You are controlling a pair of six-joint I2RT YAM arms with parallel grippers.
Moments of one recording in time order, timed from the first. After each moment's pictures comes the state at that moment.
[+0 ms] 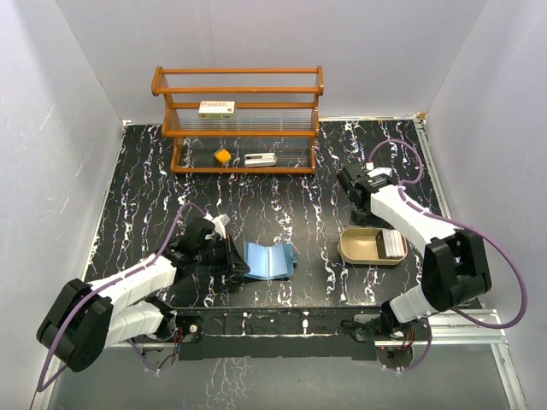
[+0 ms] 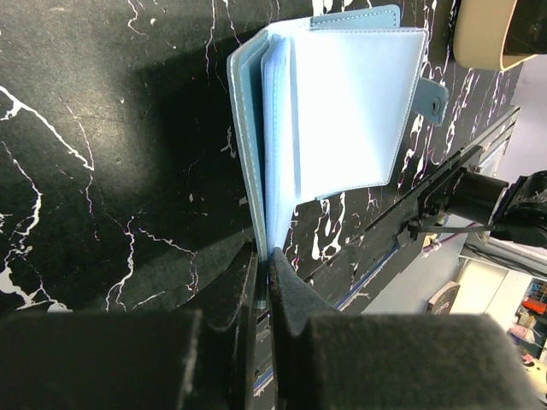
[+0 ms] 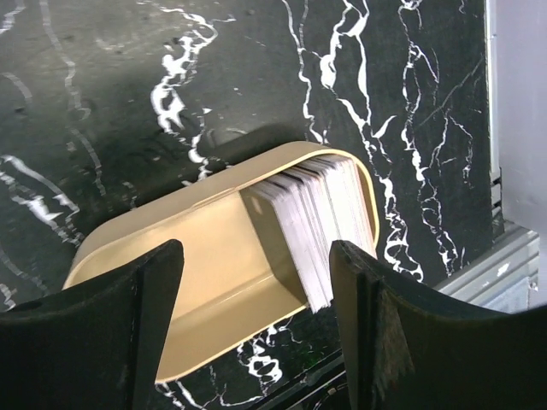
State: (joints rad) left arm -0.58 1.10 0.36 -0.09 0.44 -0.80; right arm 0.38 1.45 1.06 -0.97 0.60 0.59
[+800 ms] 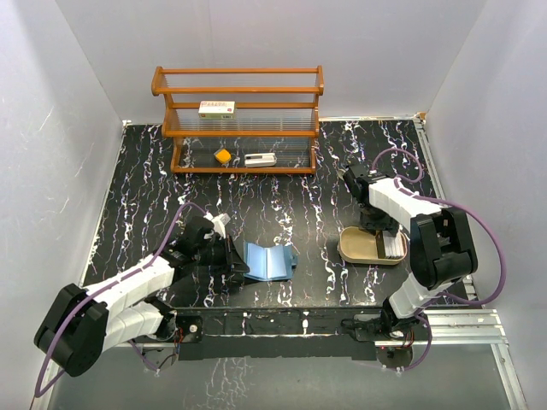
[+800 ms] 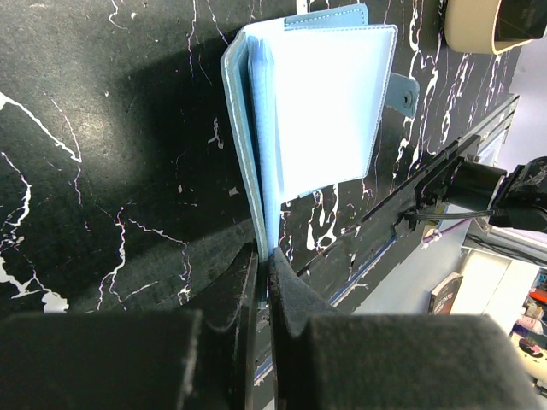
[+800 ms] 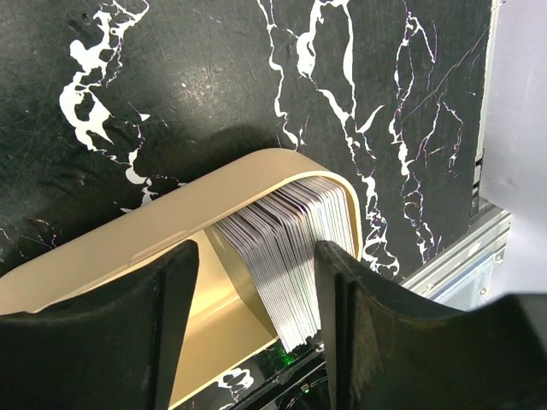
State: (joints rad) left arm -0.58 1.07 0.38 -0.14 0.46 -0.77; right arm 0.25 1.63 1.06 -0.97 0.58 0.51
